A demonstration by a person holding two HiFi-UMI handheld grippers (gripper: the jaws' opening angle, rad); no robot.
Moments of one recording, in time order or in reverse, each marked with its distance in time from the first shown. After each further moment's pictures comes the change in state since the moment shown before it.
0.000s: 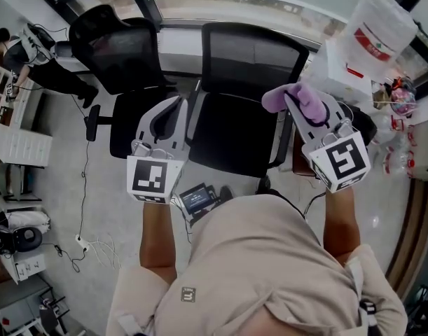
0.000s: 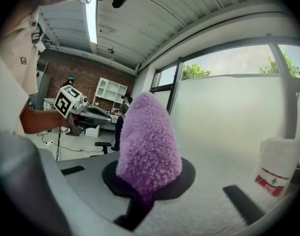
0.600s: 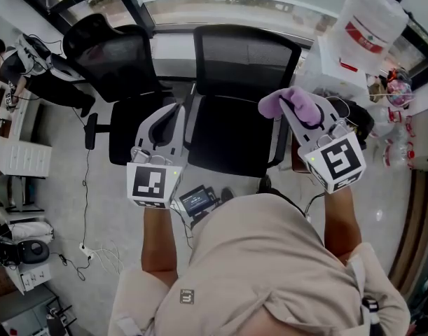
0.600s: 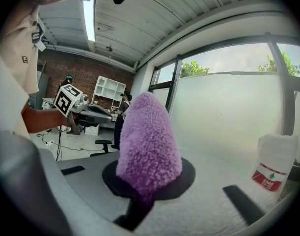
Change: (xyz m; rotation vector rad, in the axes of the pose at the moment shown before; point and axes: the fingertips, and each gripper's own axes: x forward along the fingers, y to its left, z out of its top) left arm 0.000 -0.011 -0.002 -0.005 0.000 -0.028; right arm -0.011 0.003 -0.011 0.015 0.030 -0.012
